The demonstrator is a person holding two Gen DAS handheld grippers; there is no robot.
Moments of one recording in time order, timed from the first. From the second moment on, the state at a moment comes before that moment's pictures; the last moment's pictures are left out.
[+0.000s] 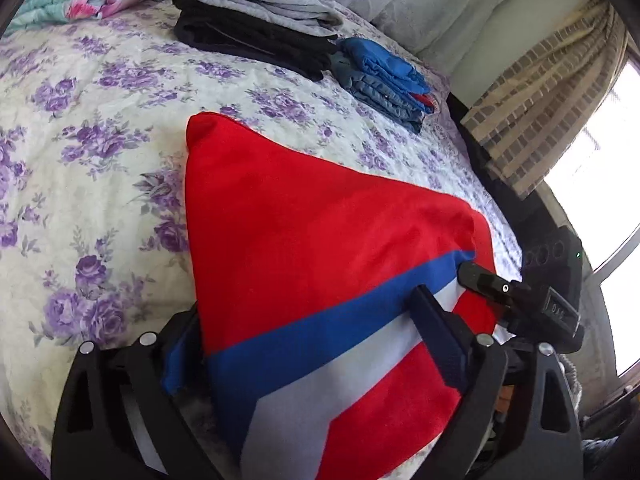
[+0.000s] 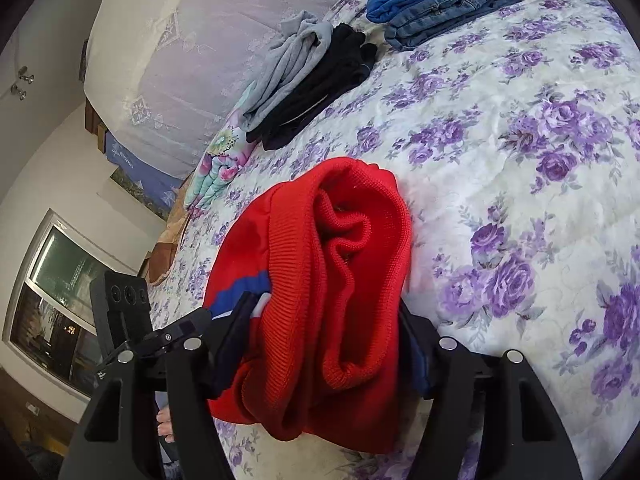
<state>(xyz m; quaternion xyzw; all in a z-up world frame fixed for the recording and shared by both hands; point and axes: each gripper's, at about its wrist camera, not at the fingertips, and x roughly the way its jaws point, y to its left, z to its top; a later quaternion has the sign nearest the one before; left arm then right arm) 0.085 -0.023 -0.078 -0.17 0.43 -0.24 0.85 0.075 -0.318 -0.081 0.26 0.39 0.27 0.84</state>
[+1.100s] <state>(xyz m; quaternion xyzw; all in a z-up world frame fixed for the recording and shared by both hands) 0.351 -0.243 0.145 0.03 0.24 -0.29 0.93 0.309 -0.496 0.120 0.21 0.21 0.16 0.94</state>
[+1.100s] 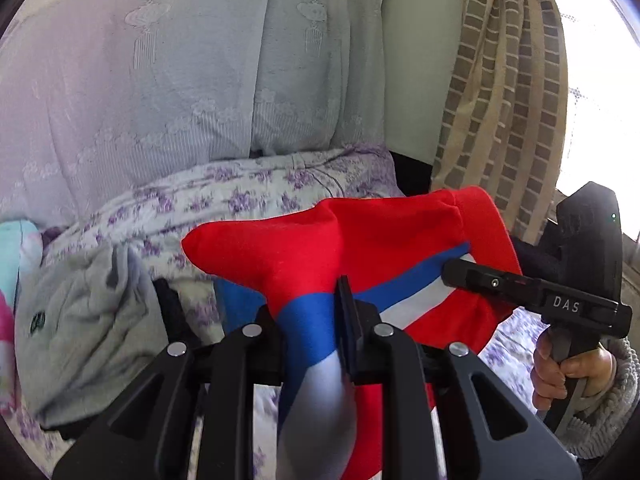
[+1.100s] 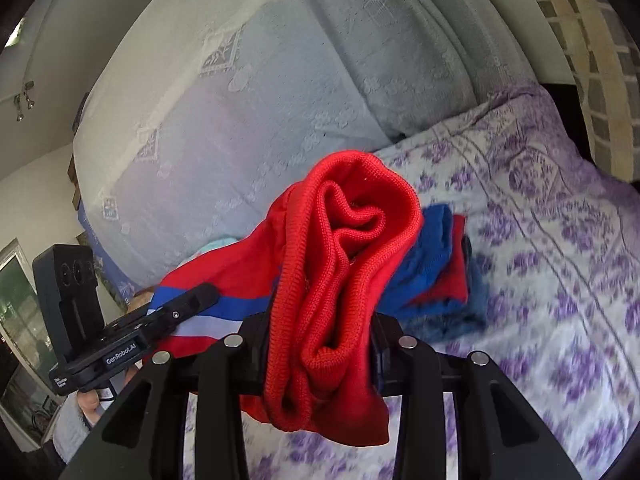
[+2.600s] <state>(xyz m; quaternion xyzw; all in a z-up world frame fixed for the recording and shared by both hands) 0.287 -0.220 0.069 0.01 0.22 -0.05 0.97 0.205 -0.427 0.052 0.05 0.13 -0.15 0.98</state>
